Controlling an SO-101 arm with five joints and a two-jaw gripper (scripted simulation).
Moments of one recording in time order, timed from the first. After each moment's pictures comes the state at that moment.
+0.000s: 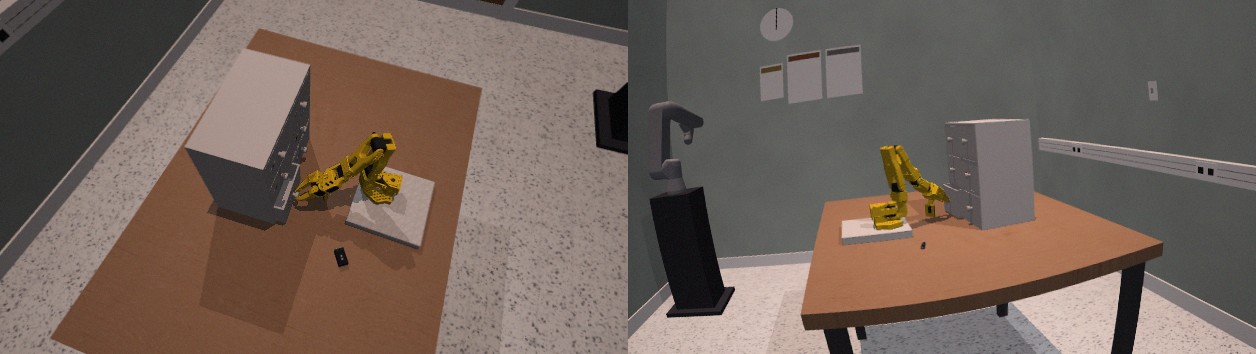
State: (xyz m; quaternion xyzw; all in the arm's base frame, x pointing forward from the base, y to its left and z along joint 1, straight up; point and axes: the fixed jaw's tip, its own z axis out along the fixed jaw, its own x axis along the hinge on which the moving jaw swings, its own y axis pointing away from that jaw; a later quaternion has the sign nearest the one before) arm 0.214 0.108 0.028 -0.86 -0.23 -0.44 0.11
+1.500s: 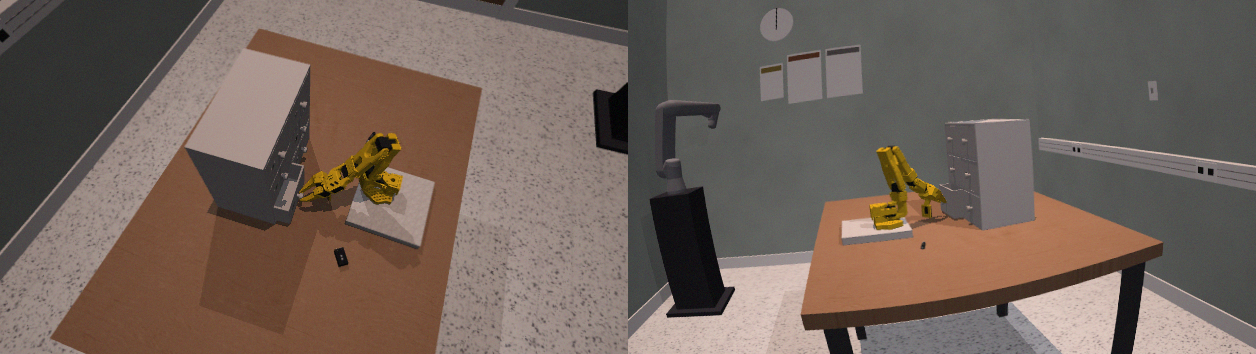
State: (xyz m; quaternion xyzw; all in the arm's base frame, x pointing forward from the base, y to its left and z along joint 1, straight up) arm 0.200 0.107 0.029 -0.86 -0.24 -0.44 0.12
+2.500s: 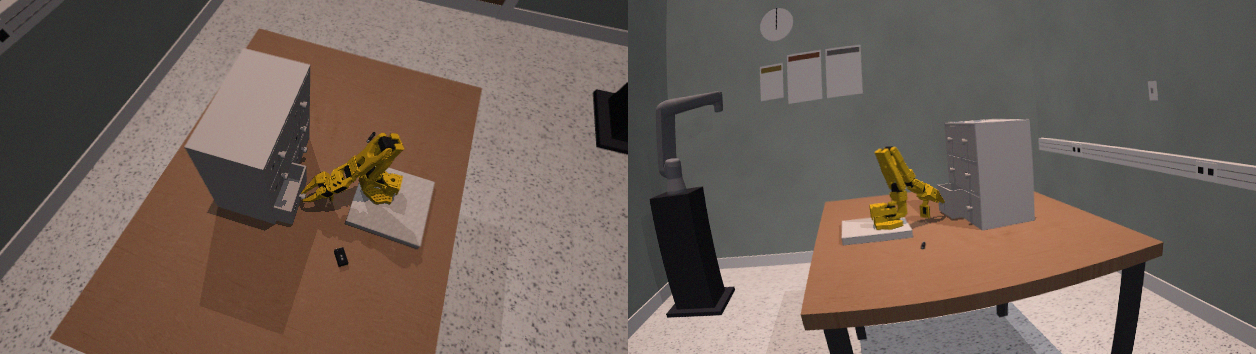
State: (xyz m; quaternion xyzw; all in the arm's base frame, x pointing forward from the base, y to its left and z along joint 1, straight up) arm 0.193 0.107 0.029 -0.85 -0.24 -0.44 0.12
